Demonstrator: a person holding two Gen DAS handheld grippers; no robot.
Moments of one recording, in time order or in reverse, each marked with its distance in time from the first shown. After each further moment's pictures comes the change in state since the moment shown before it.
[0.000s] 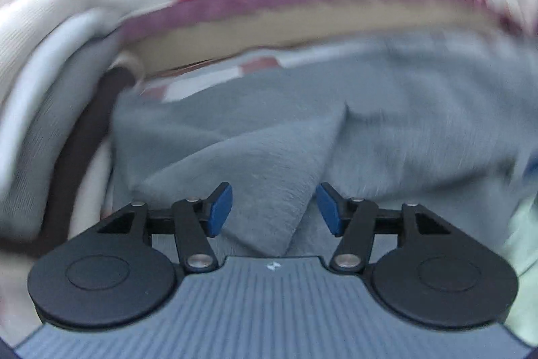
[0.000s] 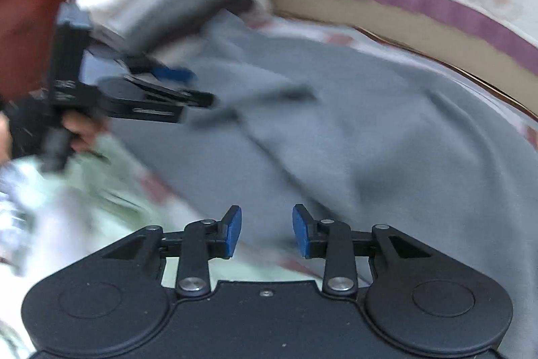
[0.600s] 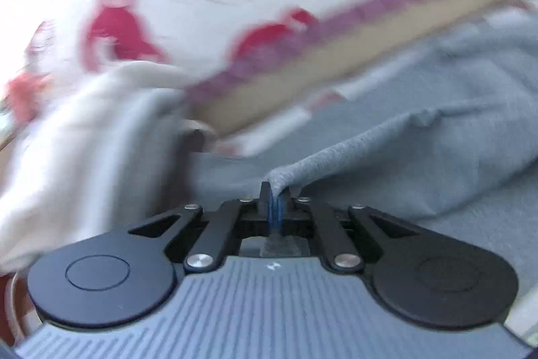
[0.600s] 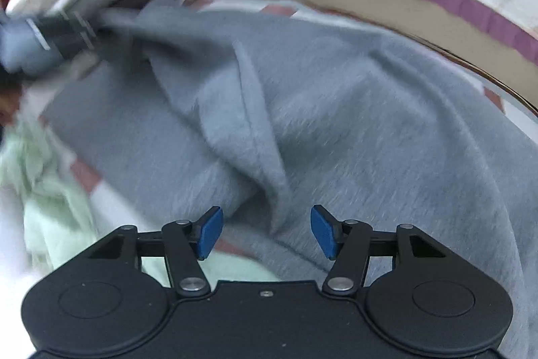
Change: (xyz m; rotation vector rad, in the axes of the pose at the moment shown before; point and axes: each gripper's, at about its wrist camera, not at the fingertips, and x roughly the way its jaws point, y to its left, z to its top) left arm -0.066 0.025 -0.004 -0.047 -0.170 0.314; right arm 0.028 -0.023 -0.010 0.006 0.058 -0.137
